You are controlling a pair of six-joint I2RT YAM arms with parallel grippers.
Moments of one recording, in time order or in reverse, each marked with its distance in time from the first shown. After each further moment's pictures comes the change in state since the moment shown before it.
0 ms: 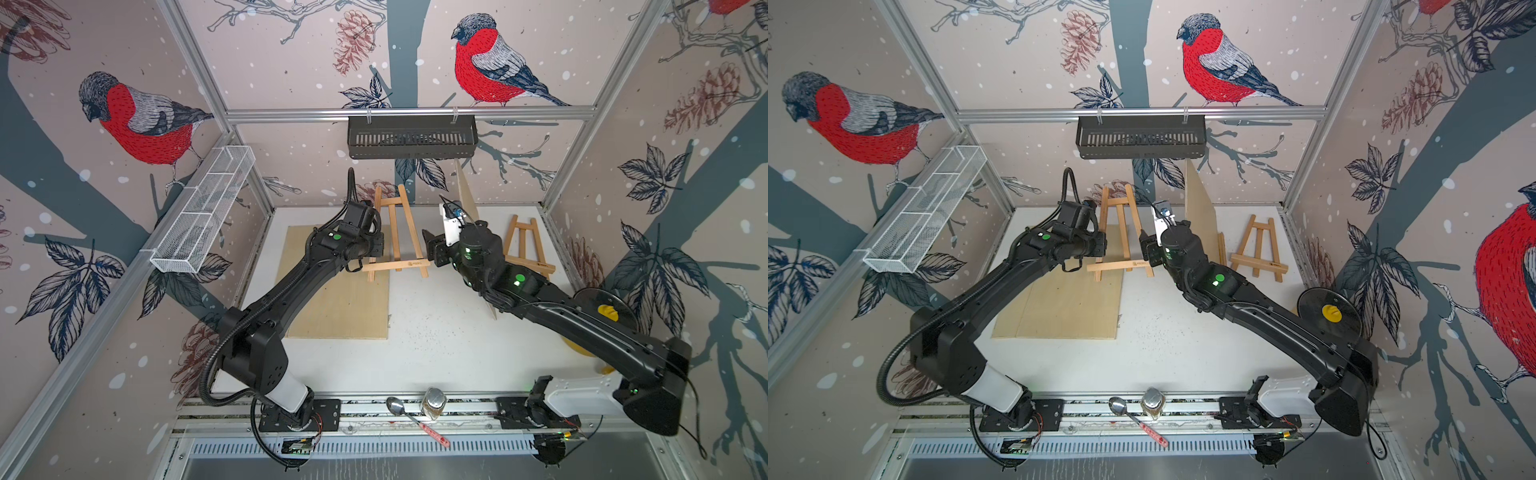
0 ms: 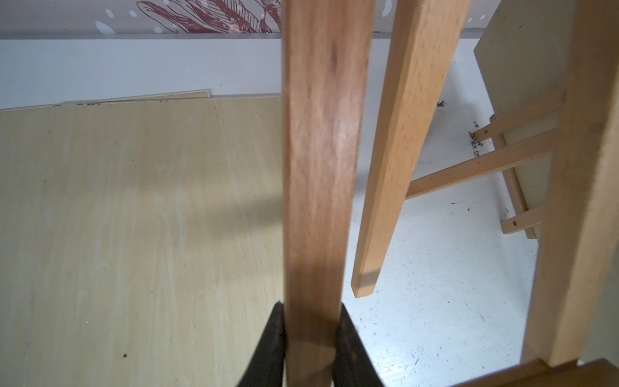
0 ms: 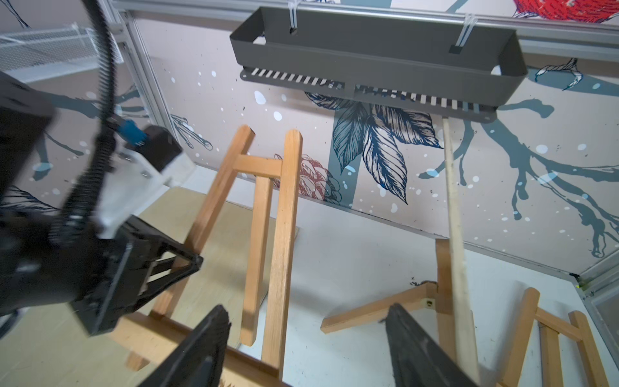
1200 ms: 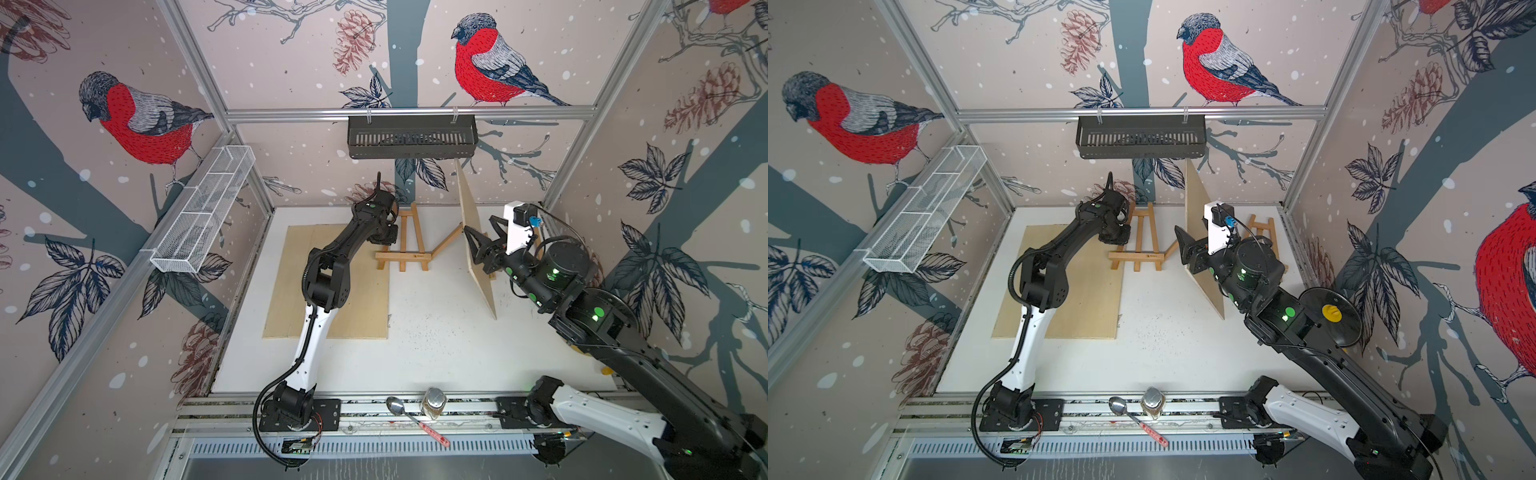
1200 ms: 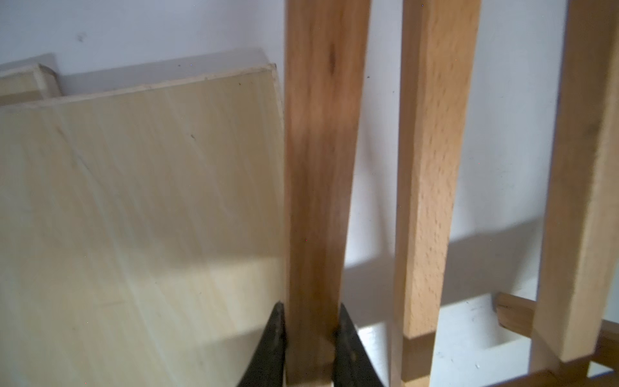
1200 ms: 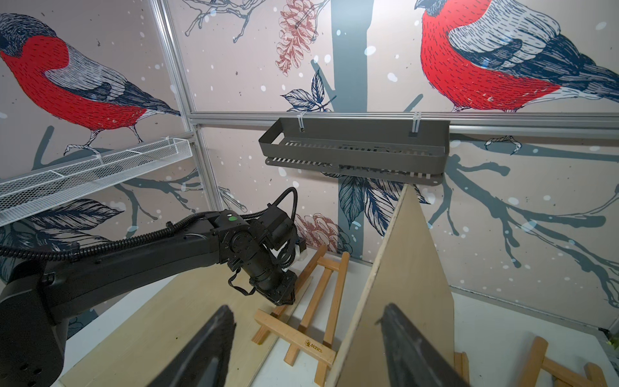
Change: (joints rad) left arm 0.064 0.874 0.856 -0.321 0.090 0.098; right arm -0.132 -0.359 -0.138 0.032 -0.220 -0.027
